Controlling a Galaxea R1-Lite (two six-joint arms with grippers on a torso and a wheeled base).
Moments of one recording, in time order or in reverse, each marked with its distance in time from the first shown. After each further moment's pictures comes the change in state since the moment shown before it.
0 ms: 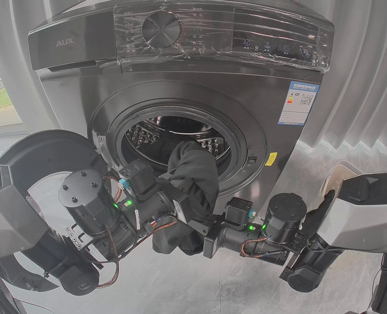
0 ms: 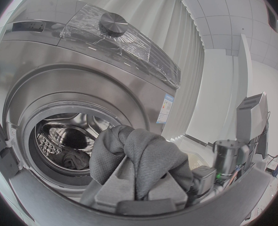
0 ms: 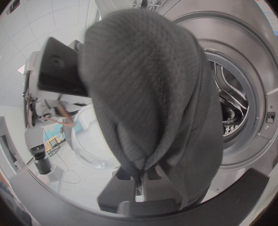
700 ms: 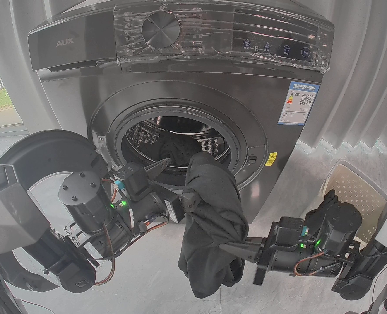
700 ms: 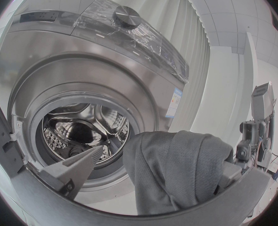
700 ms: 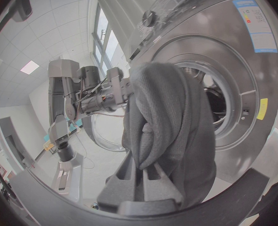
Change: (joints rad) left arm 0.049 0.016 0.026 0.001 -0.001 -0.018; right arm -0.016 -0.281 0.394 0.002 0.070 -0.016
